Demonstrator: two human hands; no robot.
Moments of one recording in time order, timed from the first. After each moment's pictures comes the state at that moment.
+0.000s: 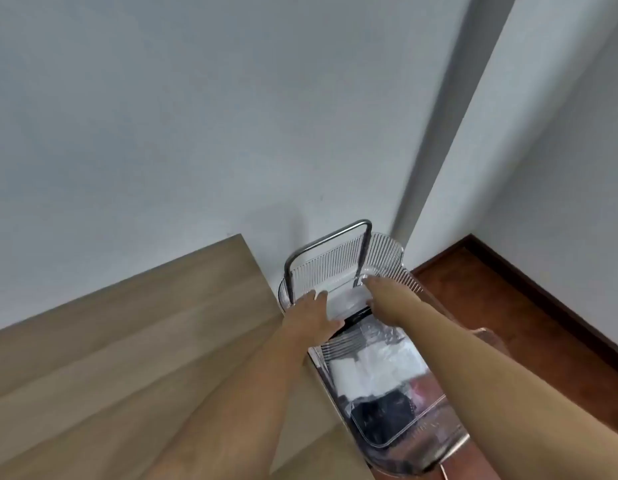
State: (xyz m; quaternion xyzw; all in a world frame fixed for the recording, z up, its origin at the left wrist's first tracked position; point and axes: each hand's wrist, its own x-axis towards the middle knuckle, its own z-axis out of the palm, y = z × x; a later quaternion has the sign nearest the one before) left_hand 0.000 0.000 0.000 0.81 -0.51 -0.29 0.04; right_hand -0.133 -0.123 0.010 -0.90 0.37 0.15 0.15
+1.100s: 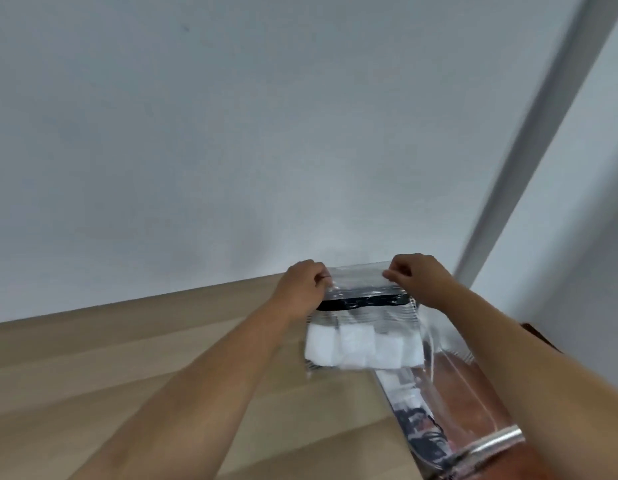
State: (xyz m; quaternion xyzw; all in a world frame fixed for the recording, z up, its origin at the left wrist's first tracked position) left_hand 0.051 0.154 0.179 0.81 -0.46 -0.11 0.36; right_hand -0.102 -0.024 0.201 -0.92 0.29 -0.11 0.24
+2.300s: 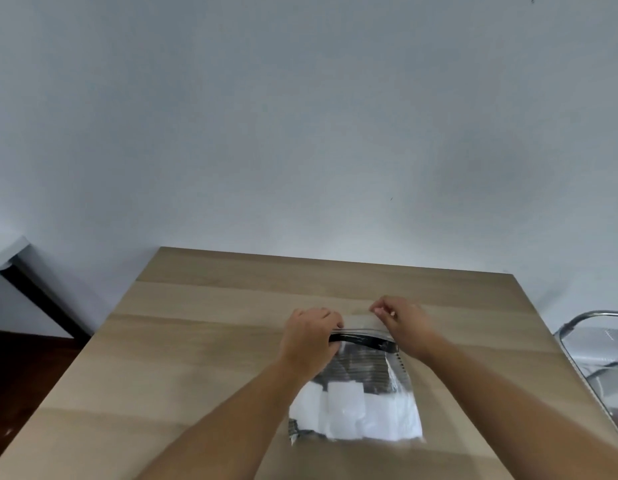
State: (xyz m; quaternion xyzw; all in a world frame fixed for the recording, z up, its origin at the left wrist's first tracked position) left_hand 0.174 0.521 0.094 0.88 -0.39 0.09 0.23; right_hand 0.115 0.331 0.123 -0.95 0.14 -0.02 0.28
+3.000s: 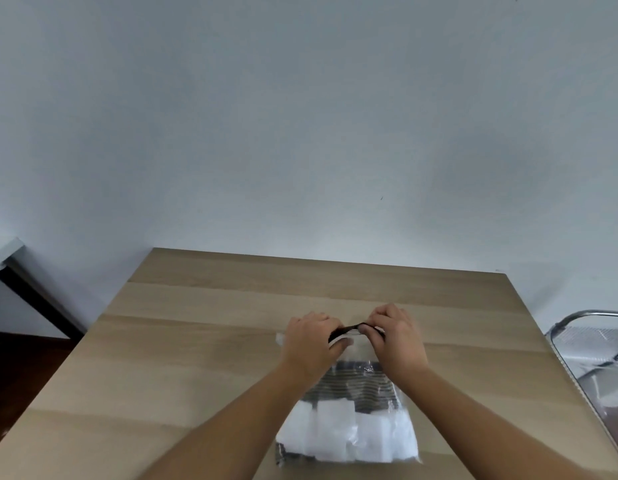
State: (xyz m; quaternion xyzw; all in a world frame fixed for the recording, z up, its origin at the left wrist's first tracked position) left_hand 0.159 0.497 0.103 0.91 -0.35 0.03 0.21; right_hand 0.092 0.345 0.102 -0.94 0.13 -0.17 0.28
